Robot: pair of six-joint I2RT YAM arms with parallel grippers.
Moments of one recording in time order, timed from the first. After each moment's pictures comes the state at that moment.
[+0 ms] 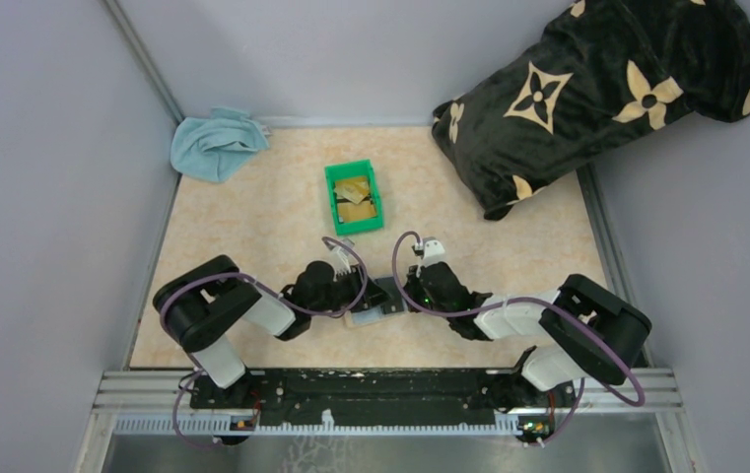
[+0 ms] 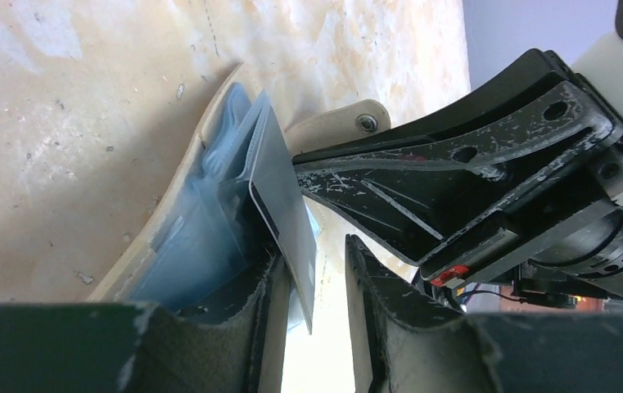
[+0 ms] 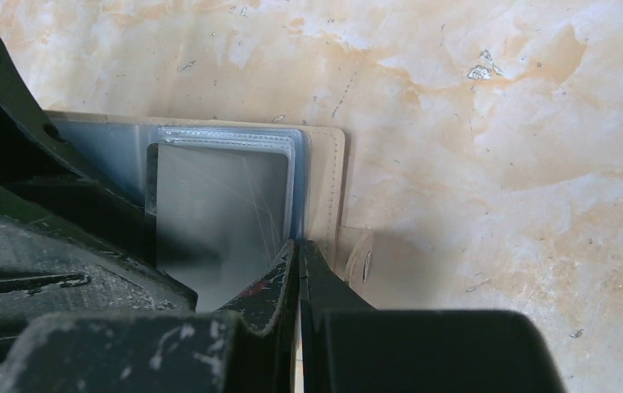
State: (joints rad) left arm -0.84 1.69 0.34 1.01 0.23 -0.98; right arm 0.89 1.41 0.36 0.46 0.18 0.54
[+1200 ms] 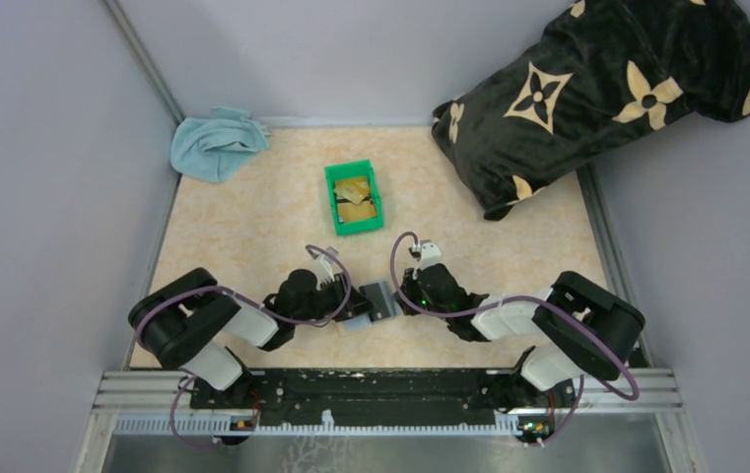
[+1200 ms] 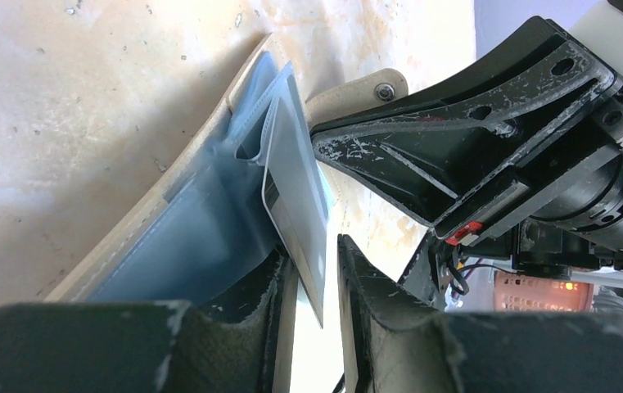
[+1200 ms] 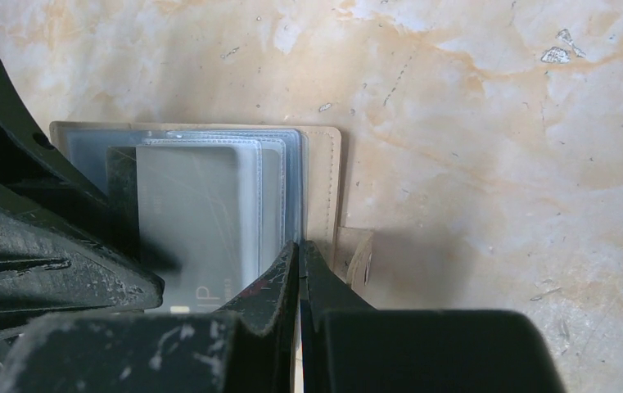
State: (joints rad) left arm -0.79 1.57 0.21 0.99 0.26 -1.00; right arm 0.91 1.44 0.35 0.52 0.12 0.59
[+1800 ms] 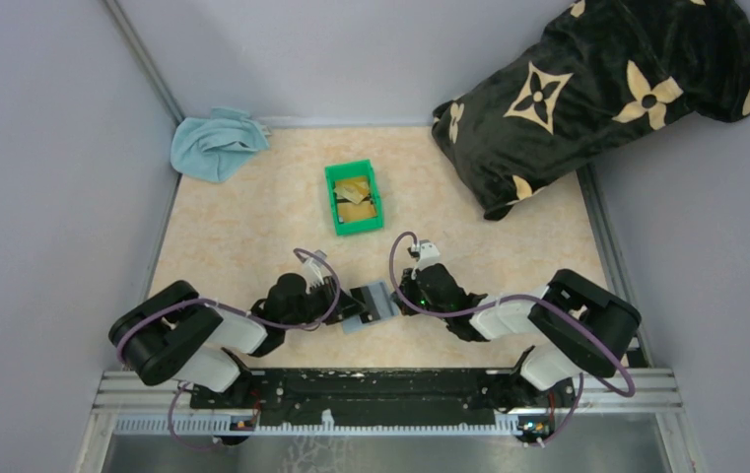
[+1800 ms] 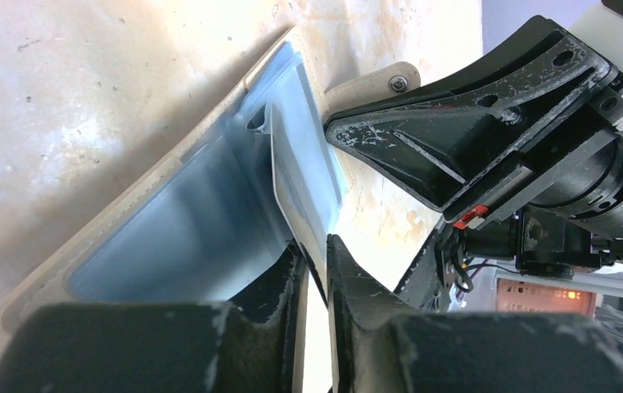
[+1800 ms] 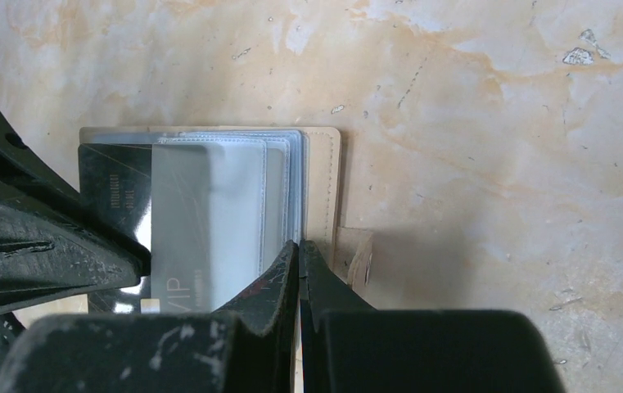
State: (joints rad) left arm -0.75 1.46 0.13 0.95 0.26 -1.00; right arm 0.91 1.46 0.36 0.55 0.11 0.60
